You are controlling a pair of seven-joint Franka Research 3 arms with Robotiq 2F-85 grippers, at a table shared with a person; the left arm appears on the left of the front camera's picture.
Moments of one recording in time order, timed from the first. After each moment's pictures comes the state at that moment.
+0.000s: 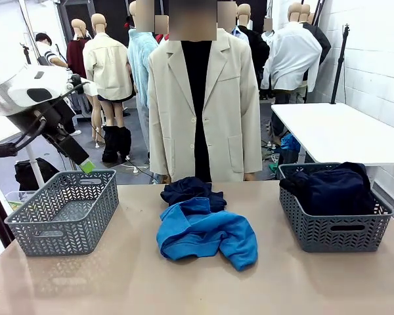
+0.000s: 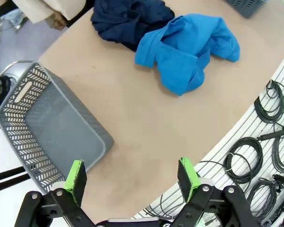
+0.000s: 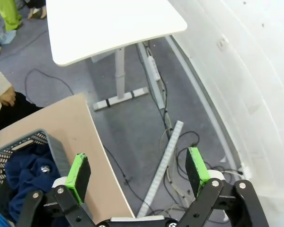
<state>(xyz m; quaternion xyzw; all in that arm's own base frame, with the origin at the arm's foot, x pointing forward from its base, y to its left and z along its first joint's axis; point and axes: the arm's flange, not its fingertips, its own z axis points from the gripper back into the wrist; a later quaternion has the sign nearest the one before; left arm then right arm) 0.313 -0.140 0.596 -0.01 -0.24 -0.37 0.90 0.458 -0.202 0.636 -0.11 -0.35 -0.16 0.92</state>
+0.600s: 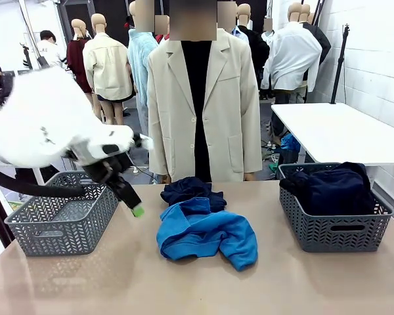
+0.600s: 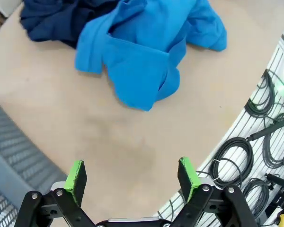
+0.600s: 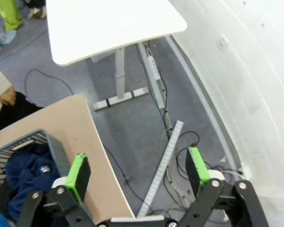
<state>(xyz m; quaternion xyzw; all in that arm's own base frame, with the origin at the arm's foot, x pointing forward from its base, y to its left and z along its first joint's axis) 0.366 -0.221 0.467 -0.07 -0.15 -0.42 0.89 0.458 -0.202 0.636 -0.11 -0.35 -0.16 0.92</state>
